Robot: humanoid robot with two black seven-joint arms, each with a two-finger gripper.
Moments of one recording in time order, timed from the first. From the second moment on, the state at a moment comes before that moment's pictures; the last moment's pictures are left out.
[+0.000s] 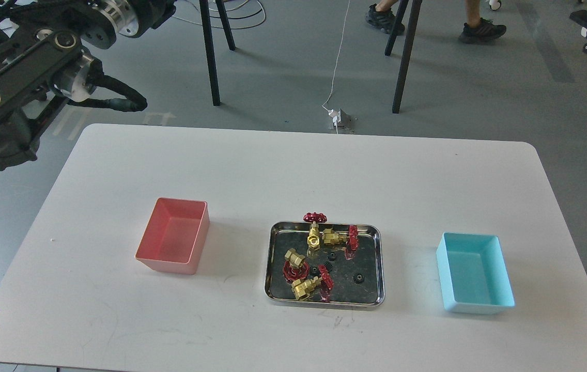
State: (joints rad) left arm -1.16 0.50 -0.58 -1.08 0.70 0.04 0.02; right arm 1.28 -1.10 0.13 1.21 0.04 0.18 0.11
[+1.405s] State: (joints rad) left arm -0.65 0.55 -0.45 -1.38 2.06 0.28 -0.28; right arm 1.30 -1.08 0.26 1.21 0.02 0.18 0.11
